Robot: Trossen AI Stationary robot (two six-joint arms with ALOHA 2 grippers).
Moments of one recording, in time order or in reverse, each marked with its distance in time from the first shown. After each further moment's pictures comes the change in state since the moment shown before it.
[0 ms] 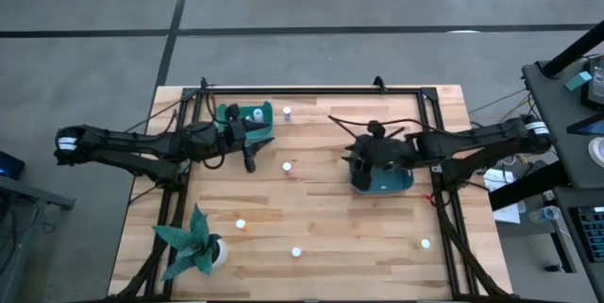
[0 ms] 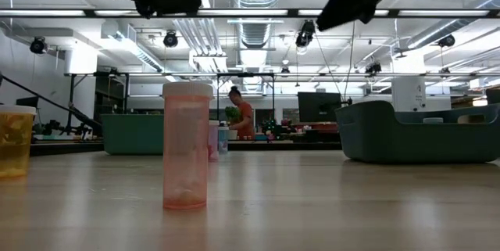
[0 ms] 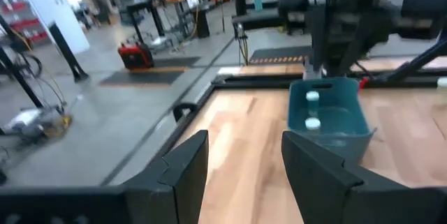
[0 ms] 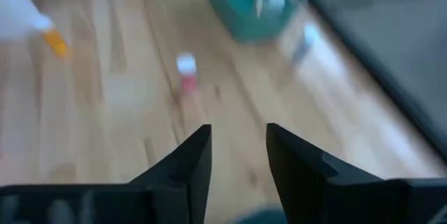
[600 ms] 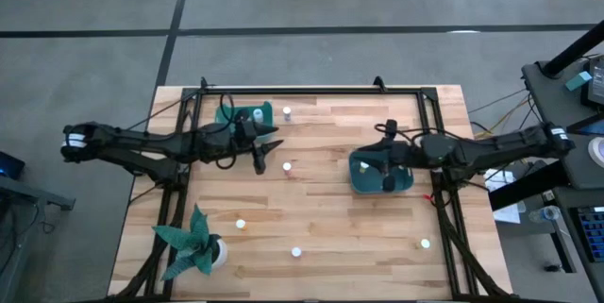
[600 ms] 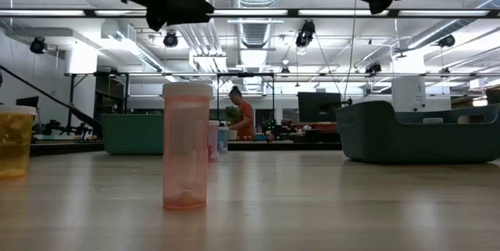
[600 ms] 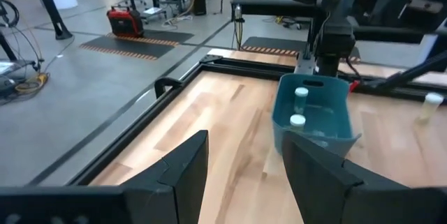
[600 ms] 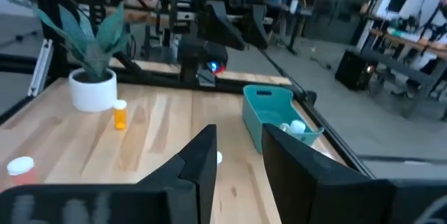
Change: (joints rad) left arm -0.003 0.125 0.045 0.009 0.003 -0.192; right arm -0.002 -0.403 -0.472 0.664 -0.162 -0.387
